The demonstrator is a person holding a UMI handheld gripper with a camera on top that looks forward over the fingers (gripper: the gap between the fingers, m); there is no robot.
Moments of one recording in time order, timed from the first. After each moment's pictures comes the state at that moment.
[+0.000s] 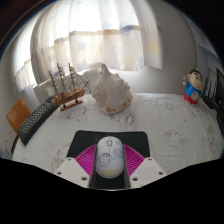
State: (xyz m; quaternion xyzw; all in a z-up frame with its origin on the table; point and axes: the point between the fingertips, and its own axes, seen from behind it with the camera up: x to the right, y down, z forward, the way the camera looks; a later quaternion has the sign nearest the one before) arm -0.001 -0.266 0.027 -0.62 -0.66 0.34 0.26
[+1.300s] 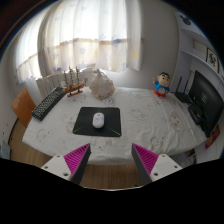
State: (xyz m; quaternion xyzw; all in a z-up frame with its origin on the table) arm 0.248 -0.205 0.156 -0.64 -0.67 0.26 0.28
